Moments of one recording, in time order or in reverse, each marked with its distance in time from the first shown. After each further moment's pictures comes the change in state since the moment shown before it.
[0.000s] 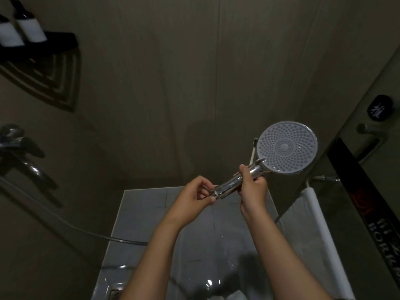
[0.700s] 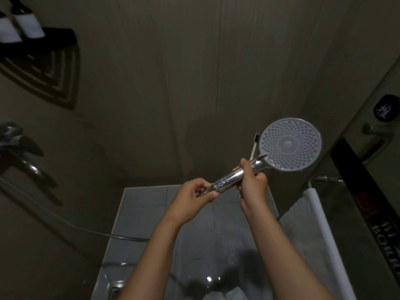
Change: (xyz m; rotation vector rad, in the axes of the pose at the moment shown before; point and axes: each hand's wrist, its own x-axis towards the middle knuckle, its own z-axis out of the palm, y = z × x) left_hand 0.011 -0.006 -0.006 0.092 0.039 0.034; right_hand 0.000 -0.015 0.012 0.102 -0.035 0.037
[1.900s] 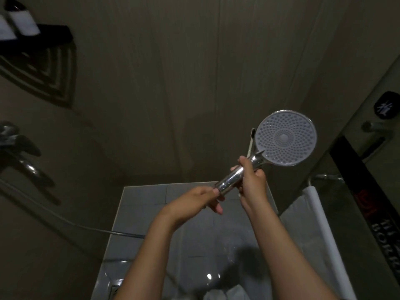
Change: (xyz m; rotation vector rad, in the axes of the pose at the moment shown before) left_hand -0.002 0.018 -0.003 -0.020 -0.395 -0.233; right_hand -0.005 -0.011 0.000 0.009 -0.087 0.090
